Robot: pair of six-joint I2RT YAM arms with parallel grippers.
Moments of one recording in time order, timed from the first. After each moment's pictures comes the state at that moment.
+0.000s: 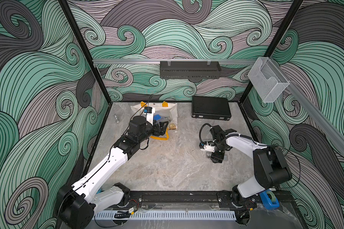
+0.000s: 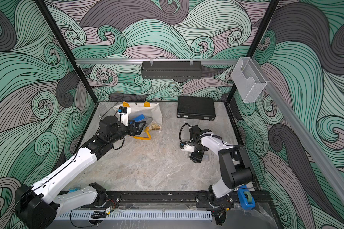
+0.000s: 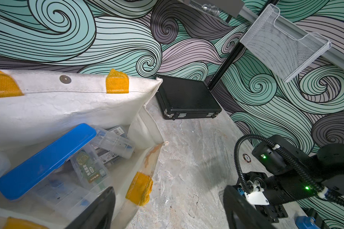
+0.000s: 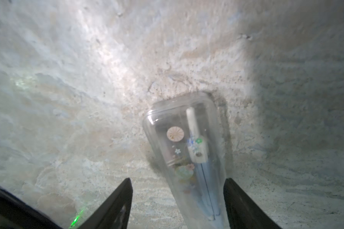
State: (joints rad) left arm -0.48 1.09 0.90 -0.14 0.11 -0.36; right arm 0.30 1.59 0.91 -0.90 0.00 -0.91
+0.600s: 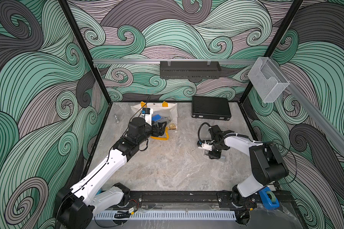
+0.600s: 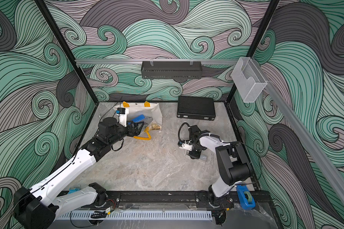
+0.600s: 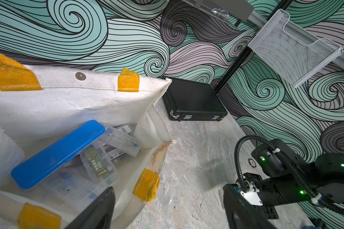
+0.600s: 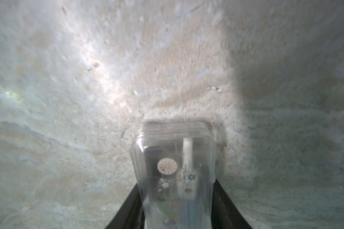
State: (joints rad) left arm -0.48 1.07 0.88 -0.14 0.07 -0.38; right arm 0.31 1.62 0.89 -0.76 -0.06 -0.91
